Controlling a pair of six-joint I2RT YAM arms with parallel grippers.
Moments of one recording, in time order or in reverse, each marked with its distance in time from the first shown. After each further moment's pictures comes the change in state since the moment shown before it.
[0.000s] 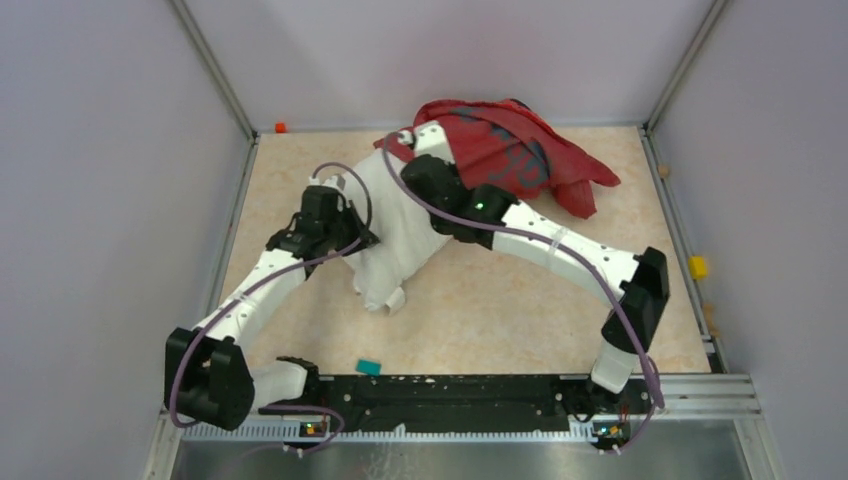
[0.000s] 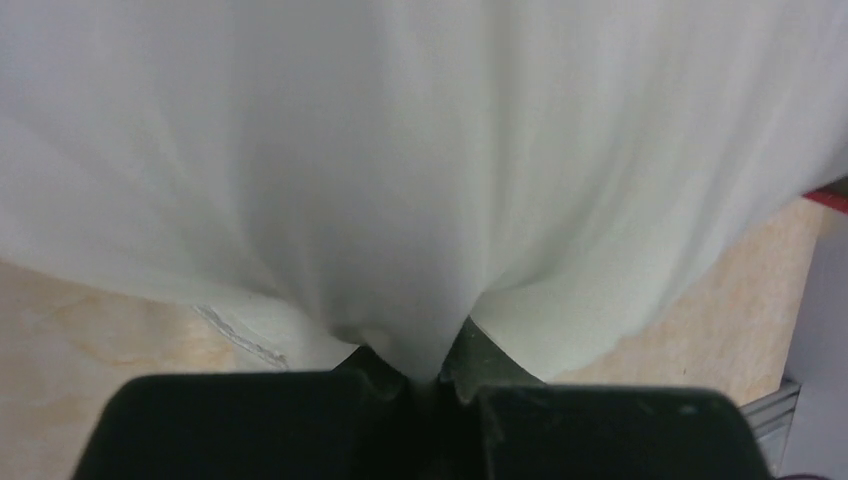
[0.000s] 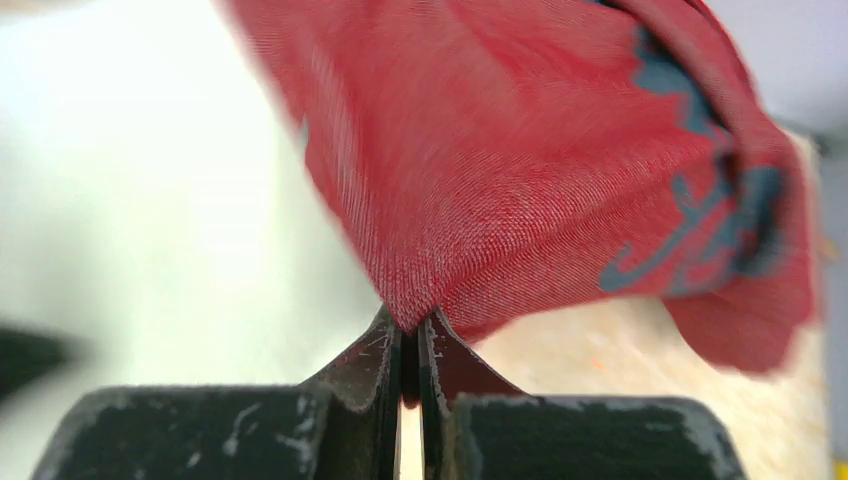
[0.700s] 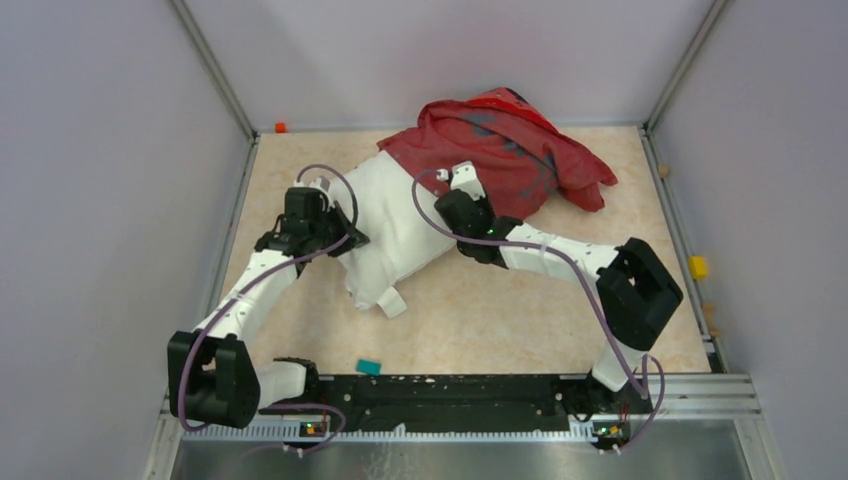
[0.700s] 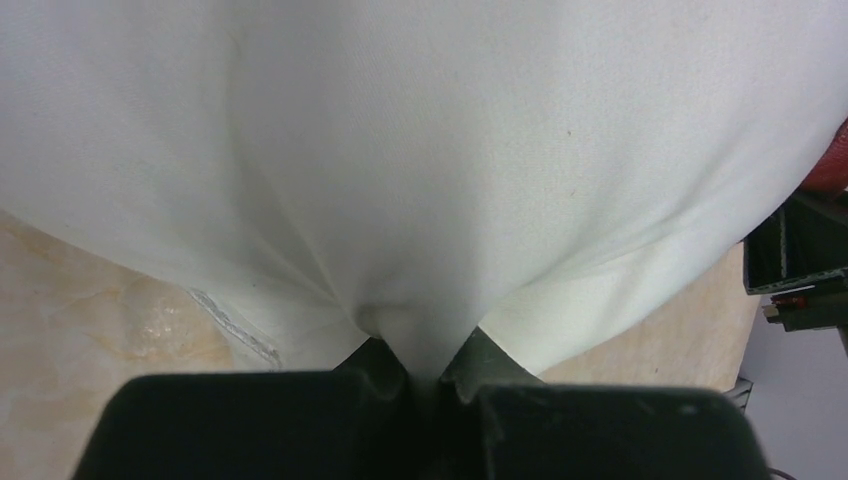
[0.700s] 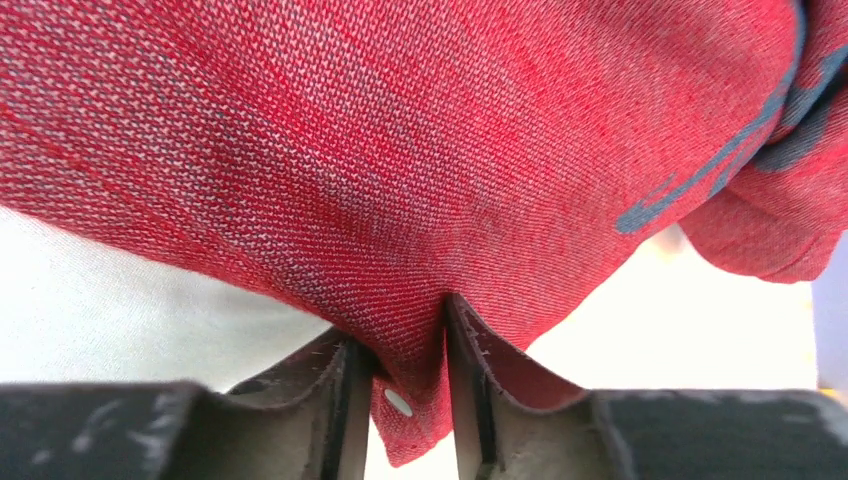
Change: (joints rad) left arm 0.061 0.004 -0.008 -0.009 0.053 -0.004; right arm -0.096 0.018 -0.412 0.316 0.019 -0.043
